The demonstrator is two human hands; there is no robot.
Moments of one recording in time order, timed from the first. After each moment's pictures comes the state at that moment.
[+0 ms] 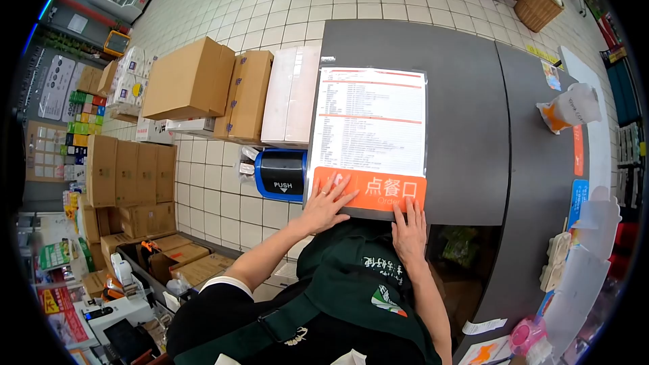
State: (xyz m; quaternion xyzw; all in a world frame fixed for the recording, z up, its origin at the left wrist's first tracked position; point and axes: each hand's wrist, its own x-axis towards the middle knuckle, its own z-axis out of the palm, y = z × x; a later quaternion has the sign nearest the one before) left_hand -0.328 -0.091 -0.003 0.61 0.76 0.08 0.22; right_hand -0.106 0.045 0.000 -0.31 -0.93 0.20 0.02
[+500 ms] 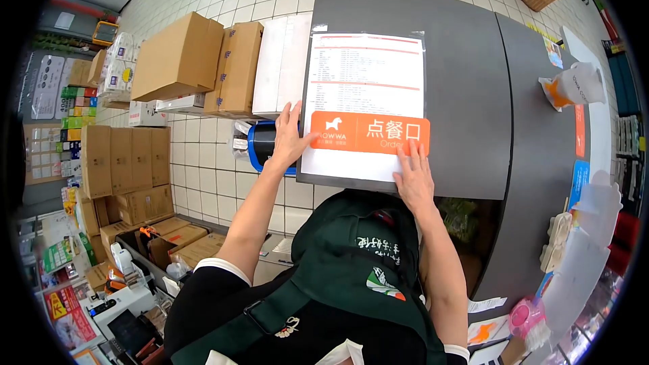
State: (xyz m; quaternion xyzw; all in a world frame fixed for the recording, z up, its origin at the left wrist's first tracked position) left_hand -0.409 -0.063 -0.002 0.37 0.89 0.25 0.14; right_hand -0.137 0.092 -0.002 -0.30 -0.93 0.23 0.00
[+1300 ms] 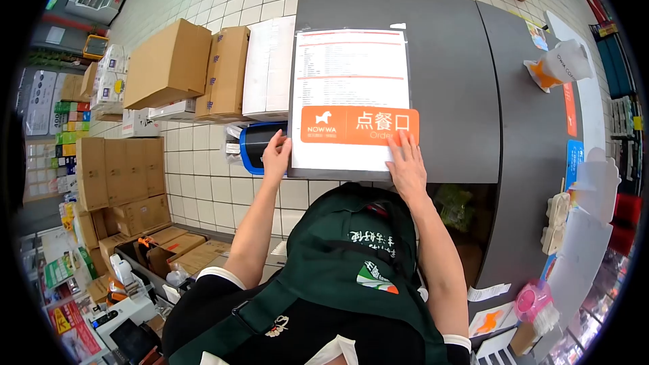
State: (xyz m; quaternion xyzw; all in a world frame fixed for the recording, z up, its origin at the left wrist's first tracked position) left_hand -0.387 -0.117 -0.057 0.11 0.82 0.50 0.27; right_hand -0.126 0.090 -0.019 -0.30 -0.94 0.18 0.04
